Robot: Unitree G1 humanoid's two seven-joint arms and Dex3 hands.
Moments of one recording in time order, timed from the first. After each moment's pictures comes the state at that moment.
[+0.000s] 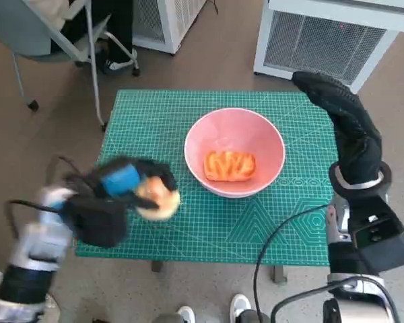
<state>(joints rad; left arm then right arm) -0.42 0.67 -0.06 -0.01 0.22 -0.16 -0.64 -0.71 -0.24 -0.11 0.61 0.20 -1.07 0.40</state>
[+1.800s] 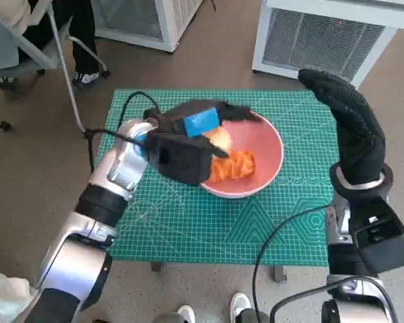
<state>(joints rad) -1.01 0.28 -0.27 0.78 0.31 -0.47 -0.43 -0.70 -0.24 -0.13 0.59 0.19 -1.06 0.36</state>
